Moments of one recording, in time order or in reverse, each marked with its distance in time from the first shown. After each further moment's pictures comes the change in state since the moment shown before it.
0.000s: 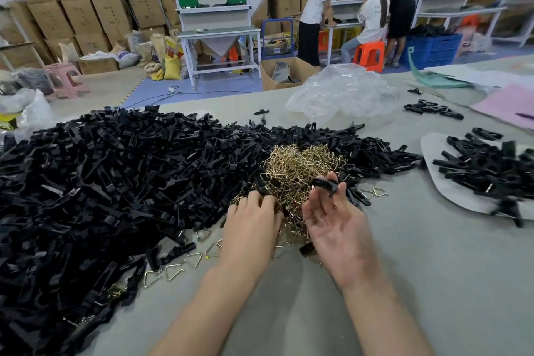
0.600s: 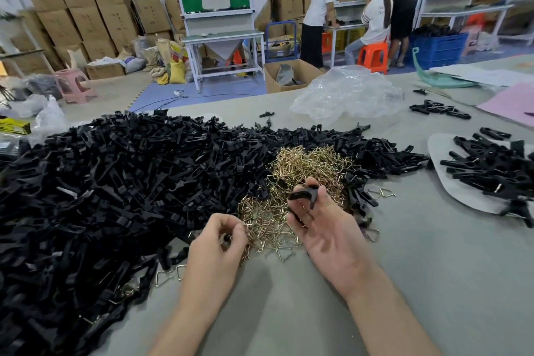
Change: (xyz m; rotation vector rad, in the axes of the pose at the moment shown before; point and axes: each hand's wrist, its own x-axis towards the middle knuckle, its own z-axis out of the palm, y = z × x) left_hand -0.056 -0.045 -0.020 -0.792 0.219 -0.294; right_hand -0.013 0.007 0.009 -0.181 -0.130 0.143
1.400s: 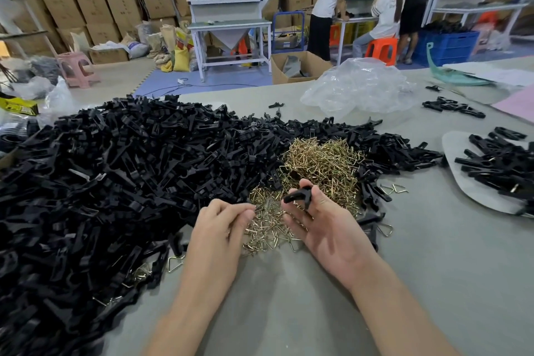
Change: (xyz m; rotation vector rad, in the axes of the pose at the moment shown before) left_hand 0.001 0.001 -0.018 0.132 0.028 0.149; right_hand 0.011 0.017 0.010 -0.129 0.053 0.115
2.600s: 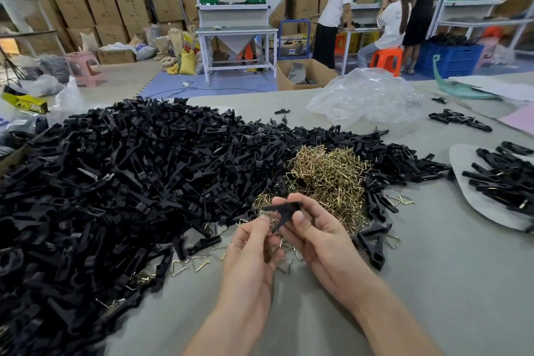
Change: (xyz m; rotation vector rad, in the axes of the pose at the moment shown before) left_hand -0.009 0.040 0.035 -1.290 0.077 -0.817; right_hand -0.010 0.015 0.012 -0.137 -0.201 -0.128
